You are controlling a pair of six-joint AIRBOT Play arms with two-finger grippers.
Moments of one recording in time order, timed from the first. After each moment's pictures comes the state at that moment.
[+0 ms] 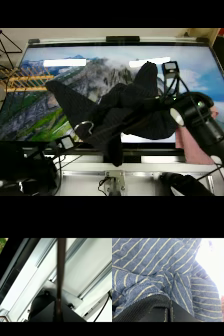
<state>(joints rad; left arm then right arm) -1.12 -0.69 1.02 1.52 -1.84 -1.68 0.50 -0.96 1.06 -1.91 1.11 2.02</state>
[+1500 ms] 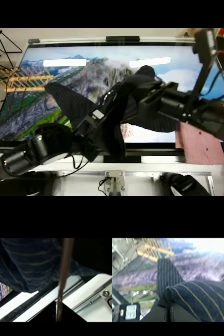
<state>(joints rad) -1.10 -1.04 1.13 1.67 -1.43 -1.93 0.49 -0.72 1.15 -1.07 0.87 1.40</state>
